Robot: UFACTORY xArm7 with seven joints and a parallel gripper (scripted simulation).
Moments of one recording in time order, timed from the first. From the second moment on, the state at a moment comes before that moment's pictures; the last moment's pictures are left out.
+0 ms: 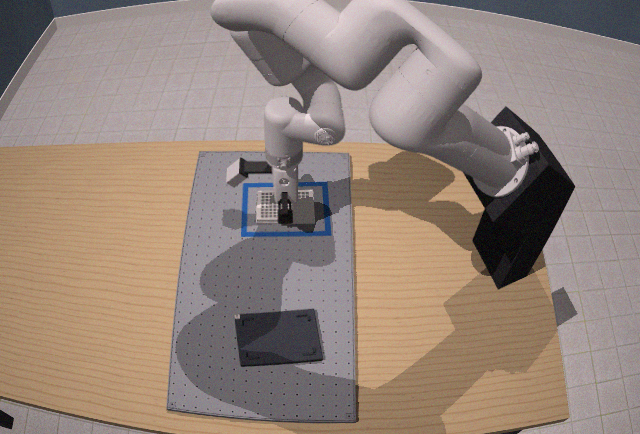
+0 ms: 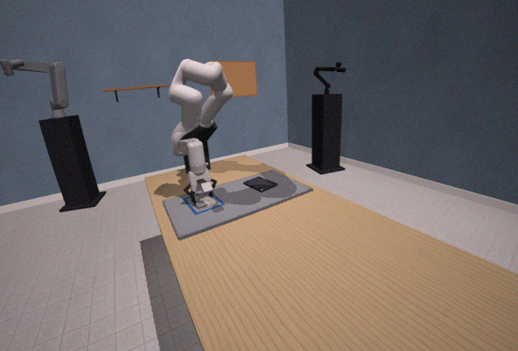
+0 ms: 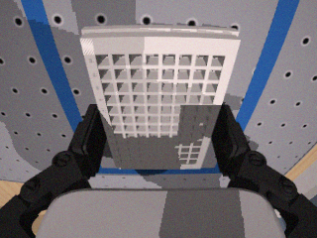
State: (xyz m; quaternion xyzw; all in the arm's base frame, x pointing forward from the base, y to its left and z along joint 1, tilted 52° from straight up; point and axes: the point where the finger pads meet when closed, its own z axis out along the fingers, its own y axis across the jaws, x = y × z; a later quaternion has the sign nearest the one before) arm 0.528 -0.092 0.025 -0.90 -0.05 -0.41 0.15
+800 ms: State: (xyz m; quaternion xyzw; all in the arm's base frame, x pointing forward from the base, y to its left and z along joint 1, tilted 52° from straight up) arm 0.528 -0.092 0.025 -0.90 -0.05 -0.41 0.15
